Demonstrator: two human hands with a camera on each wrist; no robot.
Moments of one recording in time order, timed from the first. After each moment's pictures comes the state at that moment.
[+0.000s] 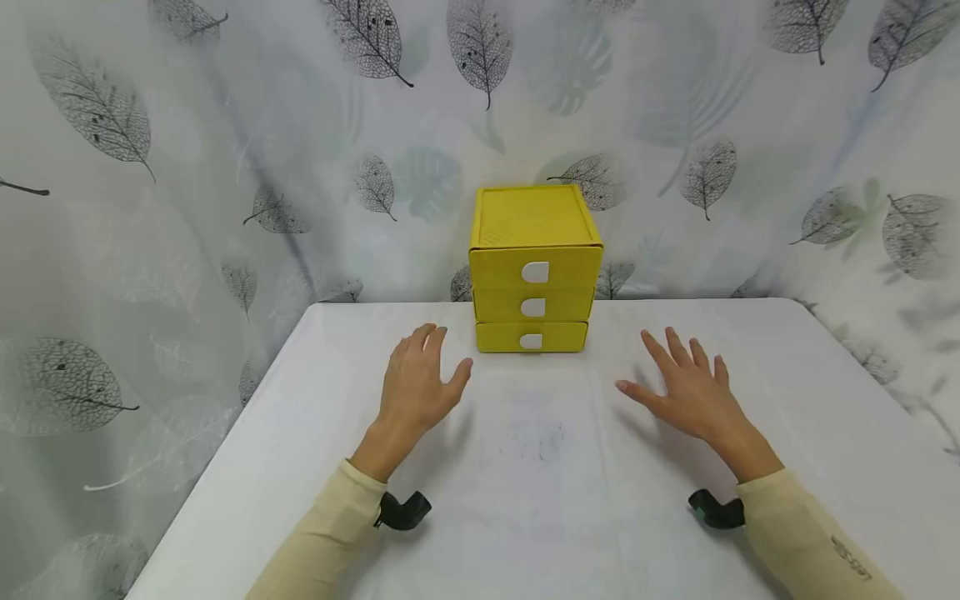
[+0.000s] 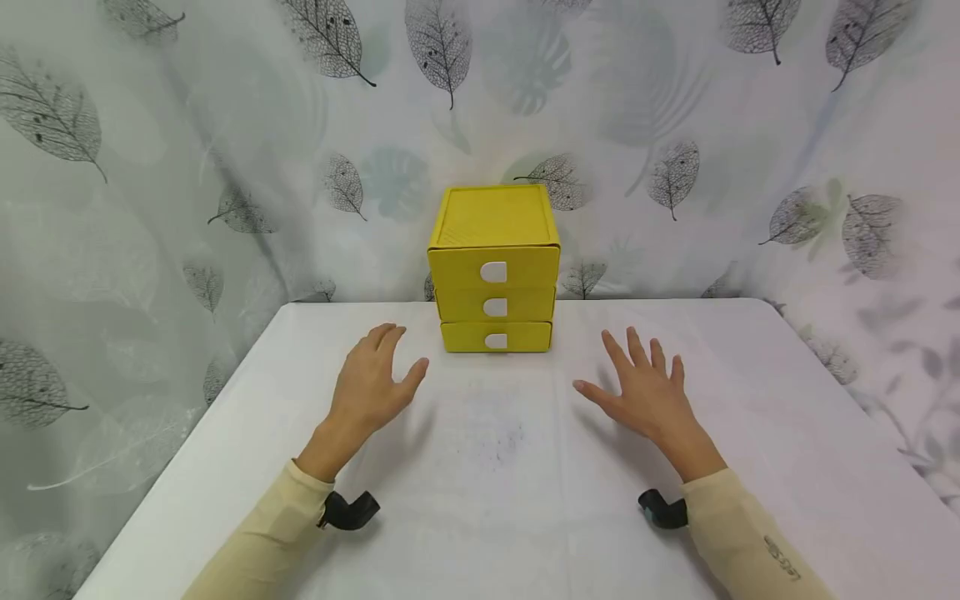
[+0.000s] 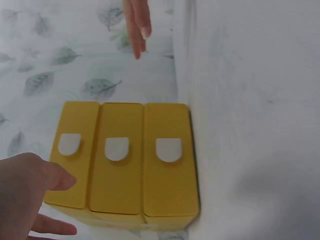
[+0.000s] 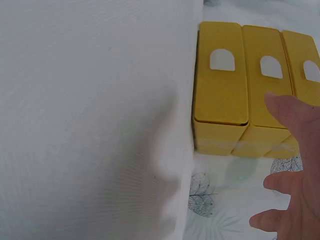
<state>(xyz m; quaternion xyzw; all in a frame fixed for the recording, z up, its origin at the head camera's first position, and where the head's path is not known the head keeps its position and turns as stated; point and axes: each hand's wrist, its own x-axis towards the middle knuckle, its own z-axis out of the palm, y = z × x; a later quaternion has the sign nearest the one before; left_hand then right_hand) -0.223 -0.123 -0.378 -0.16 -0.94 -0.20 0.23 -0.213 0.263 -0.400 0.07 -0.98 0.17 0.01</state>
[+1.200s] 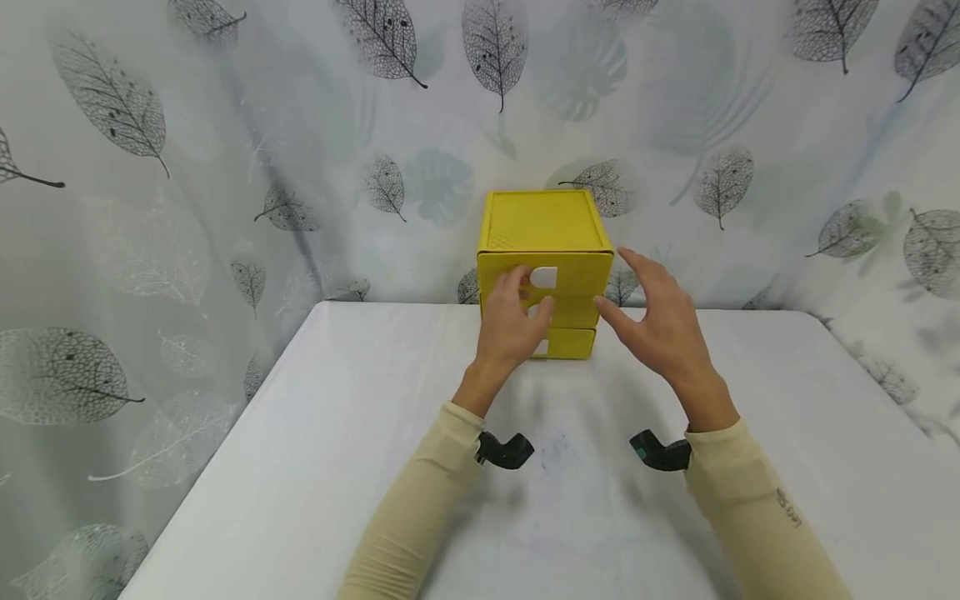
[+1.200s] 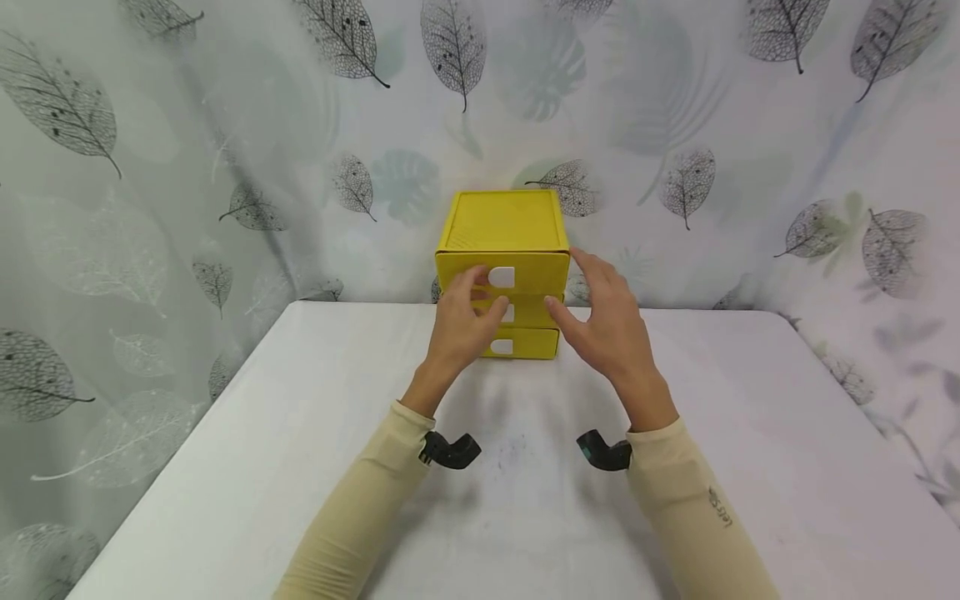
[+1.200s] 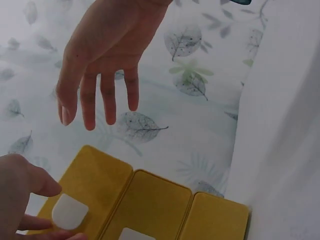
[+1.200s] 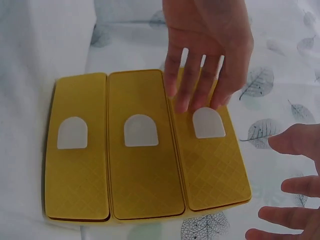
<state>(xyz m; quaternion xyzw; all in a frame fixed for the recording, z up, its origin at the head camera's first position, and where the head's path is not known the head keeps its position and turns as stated) -0.281 -0.016 -0.345 -0.19 -0.83 -0.48 0.22 -0.243 0.194 -0.312 0.14 -0.90 0.33 0.24</state>
